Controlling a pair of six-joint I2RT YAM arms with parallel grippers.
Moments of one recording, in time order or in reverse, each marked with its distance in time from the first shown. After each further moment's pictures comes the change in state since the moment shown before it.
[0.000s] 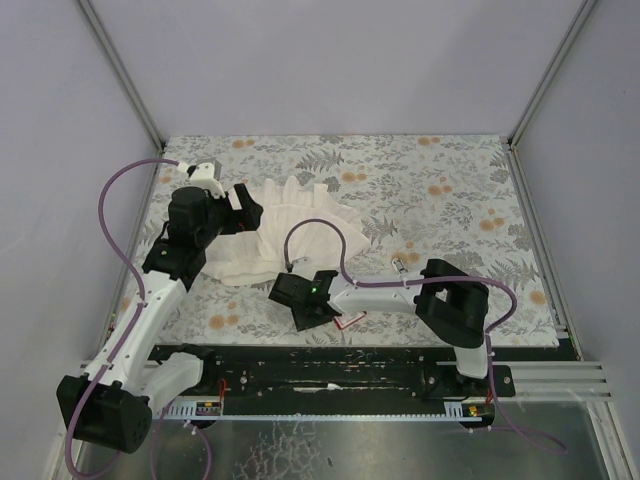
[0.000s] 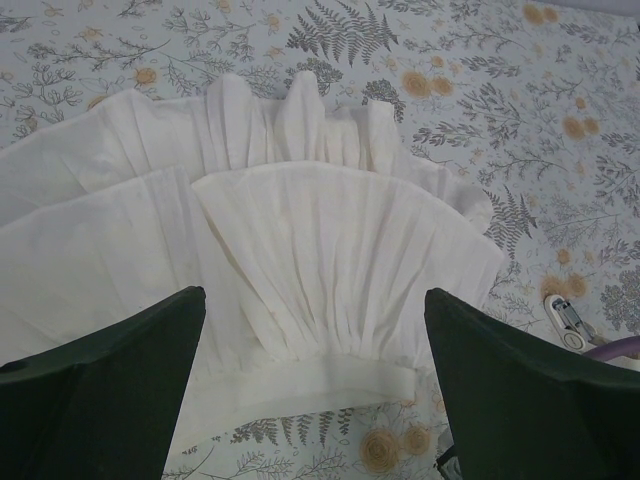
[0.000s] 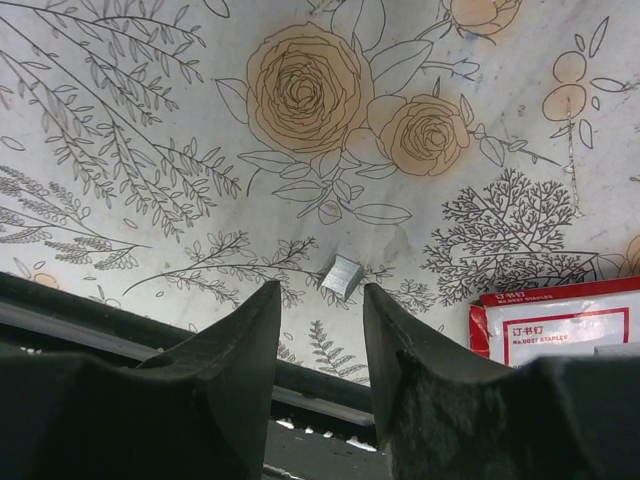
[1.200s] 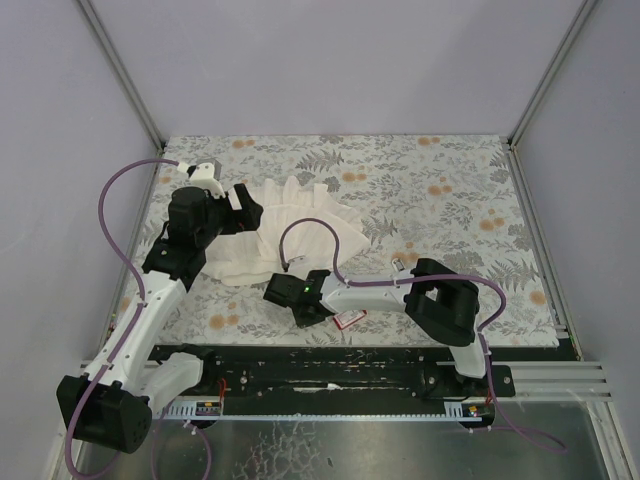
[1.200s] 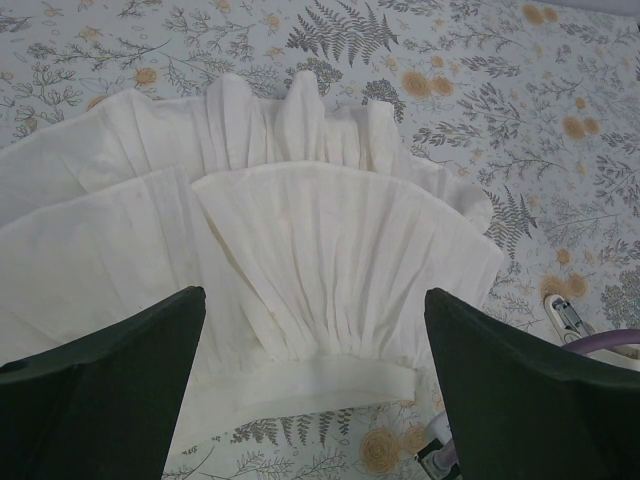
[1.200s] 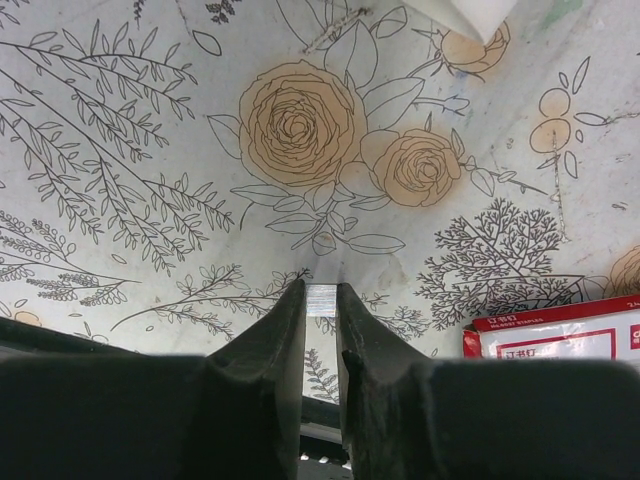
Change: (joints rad) left arm 0.000 -0.001 0.000 0.000 0.001 0.000; right arm 0.002 0.065 0.060 -0.034 0.050 -0.012
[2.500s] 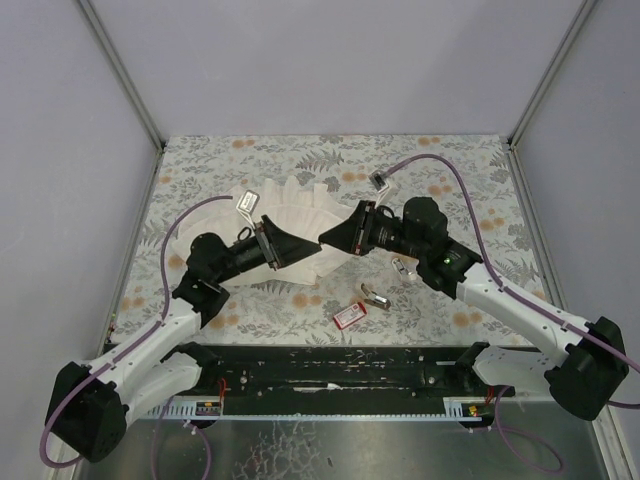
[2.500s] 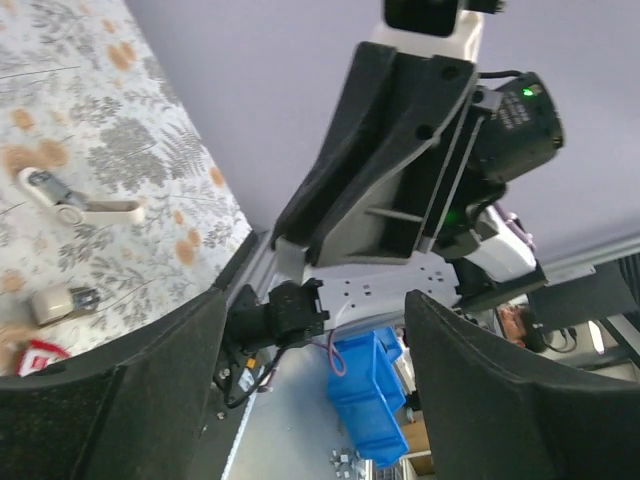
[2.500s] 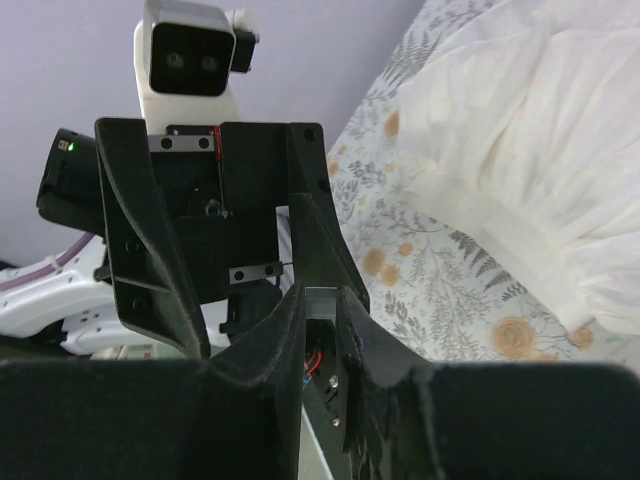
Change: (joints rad) left arm -0.270 -0.097 -0.395 0.787 0.544 -0.878; right arm -0.517 -0.828 -0.468 0.800 -0.691 -0.063
